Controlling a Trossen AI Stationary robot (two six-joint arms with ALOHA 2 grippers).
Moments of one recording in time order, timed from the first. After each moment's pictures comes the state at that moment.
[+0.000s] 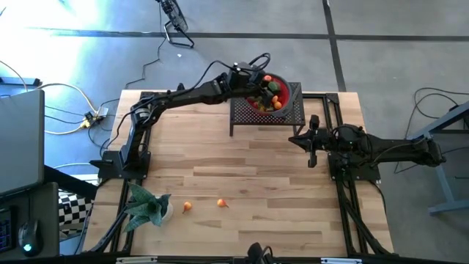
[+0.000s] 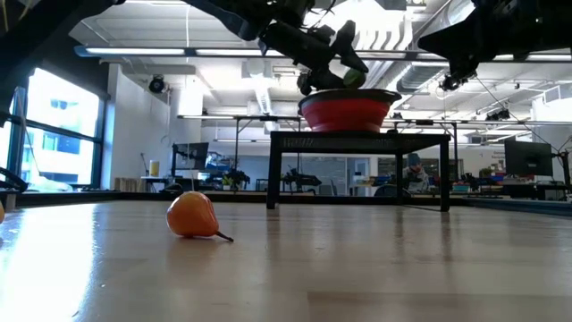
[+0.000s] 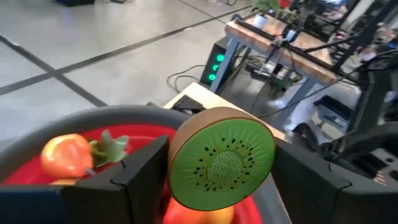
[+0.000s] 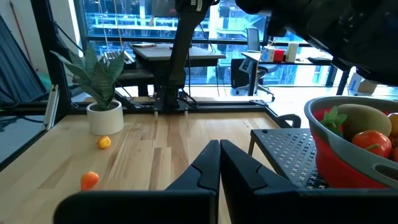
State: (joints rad) left arm 0.41 2.03 1.87 -0.05 0.05 -0.32; right arm -0.09 0.45 0.29 0.15 0.03 -0.02
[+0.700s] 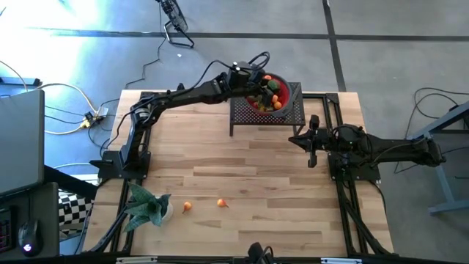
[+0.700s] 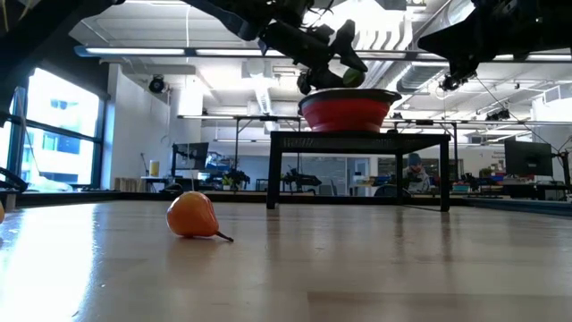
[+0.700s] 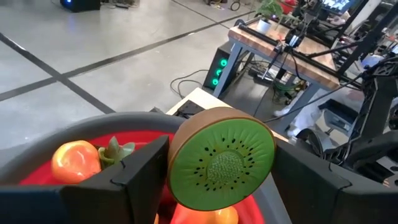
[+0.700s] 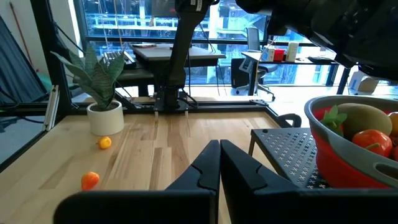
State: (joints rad) left arm 0.41 2.03 1.87 -0.04 0.03 -0.32; right arm -0.09 0.45 0.29 0.15 0.03 -0.02
